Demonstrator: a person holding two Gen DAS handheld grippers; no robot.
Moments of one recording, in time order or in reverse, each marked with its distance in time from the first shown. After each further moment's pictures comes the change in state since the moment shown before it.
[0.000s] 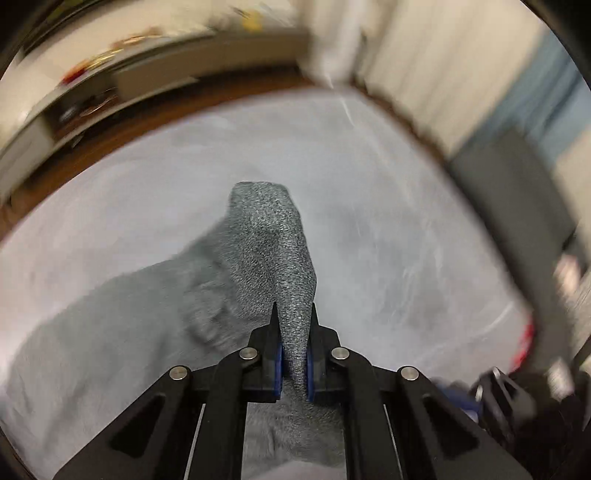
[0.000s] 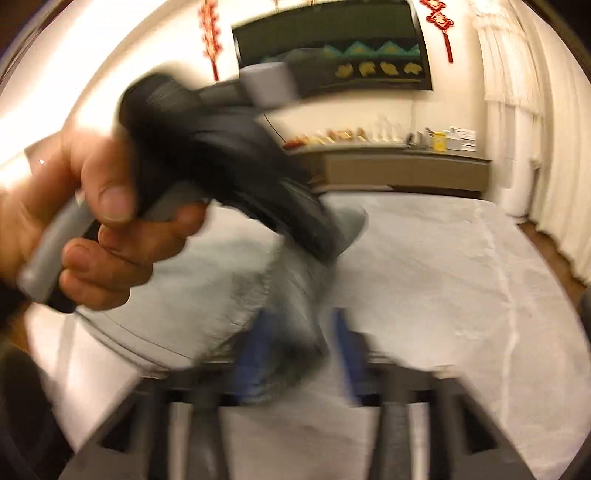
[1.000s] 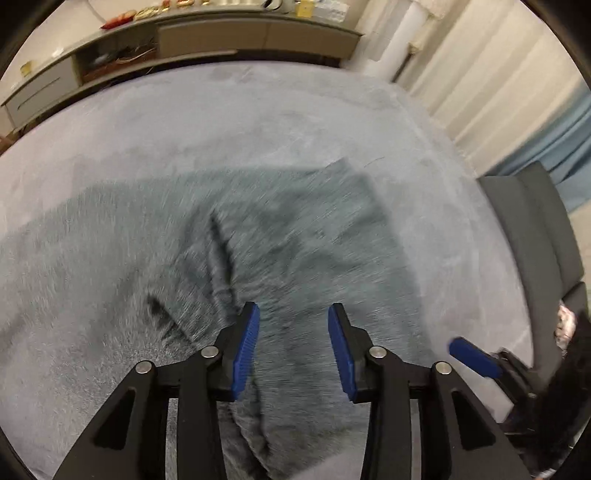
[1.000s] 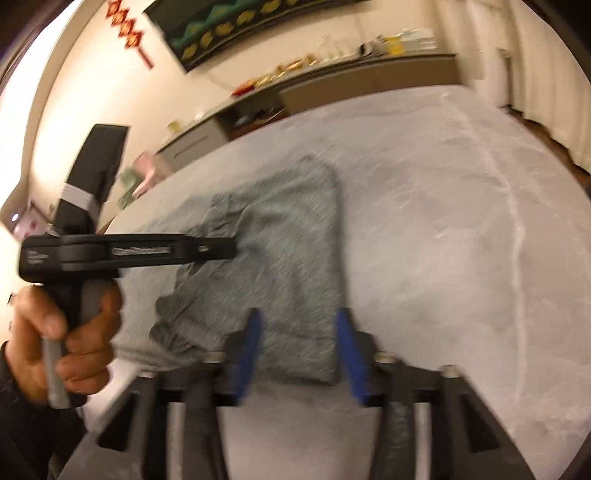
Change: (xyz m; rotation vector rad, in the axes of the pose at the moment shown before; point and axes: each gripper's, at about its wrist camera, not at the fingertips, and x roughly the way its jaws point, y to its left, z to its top) left arm 0.084 0.018 -0.016 -0.126 0.018 0.010; right arm 0.050 -0.097 -0.008 0.309 0.279 -0.058
